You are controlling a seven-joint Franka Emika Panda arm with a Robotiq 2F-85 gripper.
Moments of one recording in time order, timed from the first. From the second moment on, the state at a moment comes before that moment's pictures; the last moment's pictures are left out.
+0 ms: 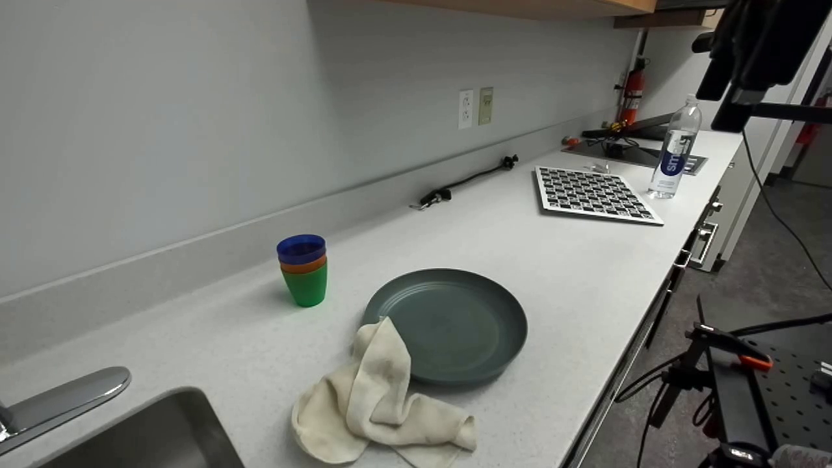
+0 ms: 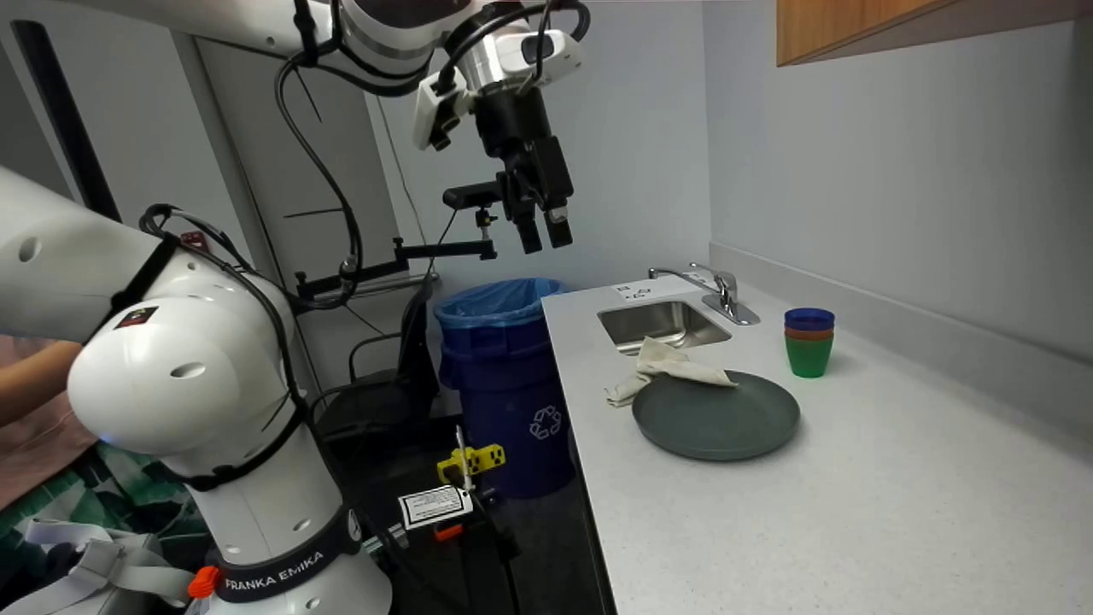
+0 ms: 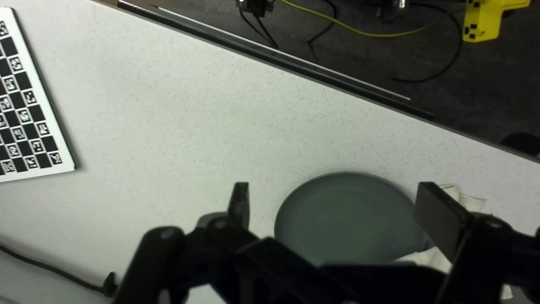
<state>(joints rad) 0.05 -0.77 0.16 -2.56 -0.09 1.85 0.09</state>
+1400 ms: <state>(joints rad) 0.09 0.08 0.05 -1.89 0.24 2.06 -0.16</state>
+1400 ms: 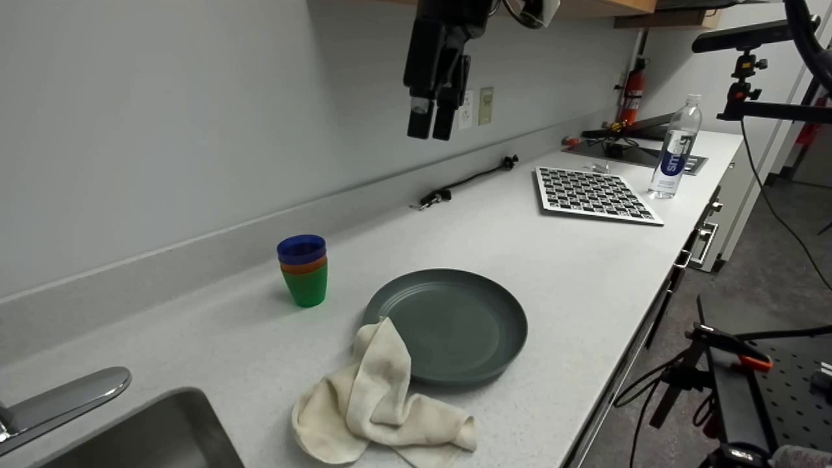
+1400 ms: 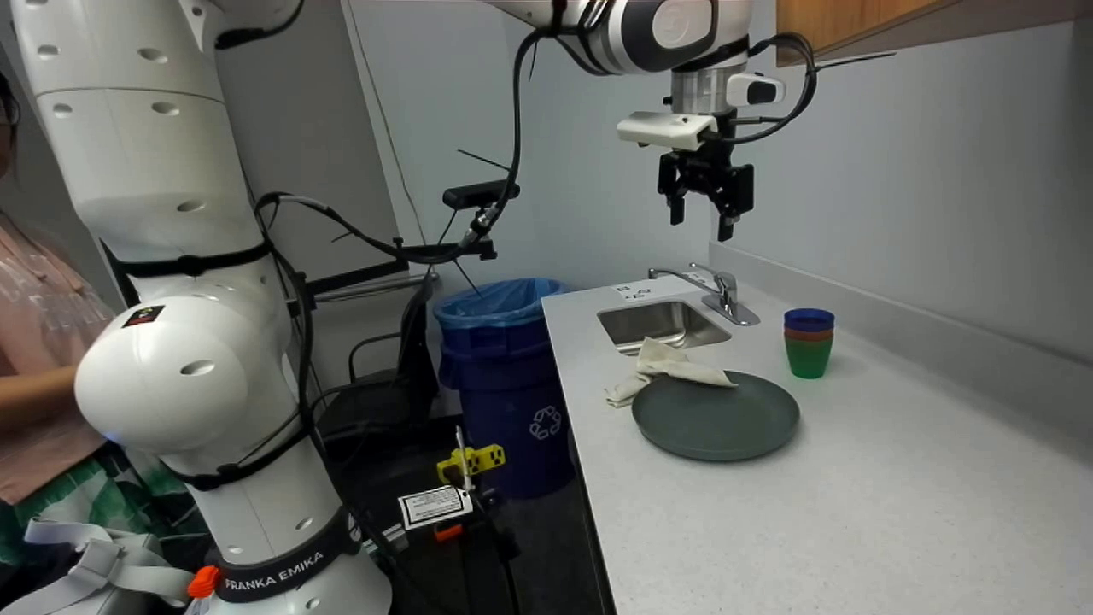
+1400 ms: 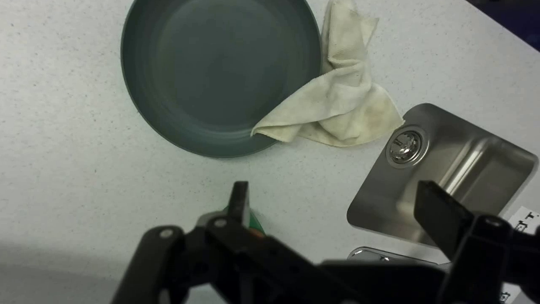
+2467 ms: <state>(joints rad) 0.09 0.19 0.10 -1.87 0.23 2.05 -0.16</state>
